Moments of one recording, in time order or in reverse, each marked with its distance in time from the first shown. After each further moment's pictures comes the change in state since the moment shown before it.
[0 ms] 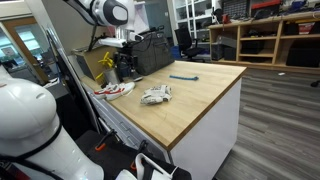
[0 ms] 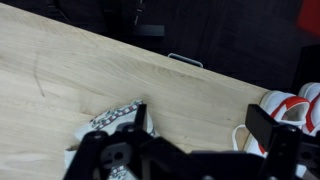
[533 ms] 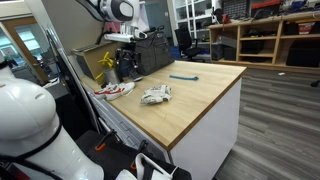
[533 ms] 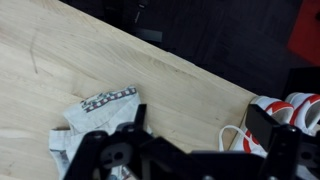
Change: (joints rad) arm -0.011 0.107 0.007 0.153 -0.002 -0.106 -0.107
